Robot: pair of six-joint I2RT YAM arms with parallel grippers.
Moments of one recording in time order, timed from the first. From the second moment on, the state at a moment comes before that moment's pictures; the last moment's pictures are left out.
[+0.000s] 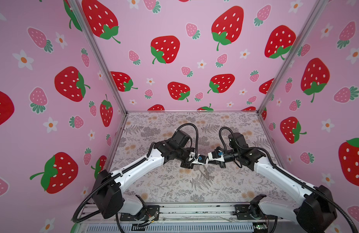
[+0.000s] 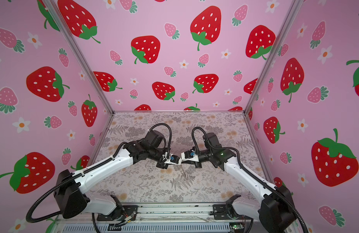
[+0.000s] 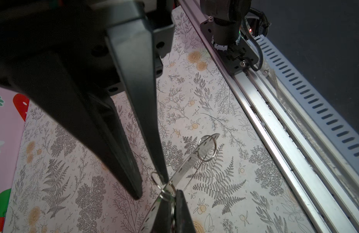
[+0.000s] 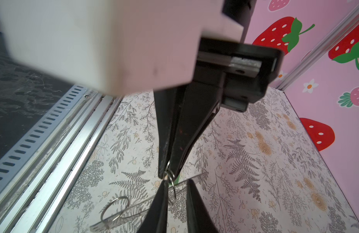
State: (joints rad) left arm -0.75 1.42 1.15 -0.65 0.62 1.08; right arm 0.63 1.19 0.84 -0.37 -0.95 -0.94
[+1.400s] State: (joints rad) left arm -0.71 1.30 1.00 -0.42 0.55 0.93; right arm 0.63 1.14 0.73 -0.12 -0.96 -0.74
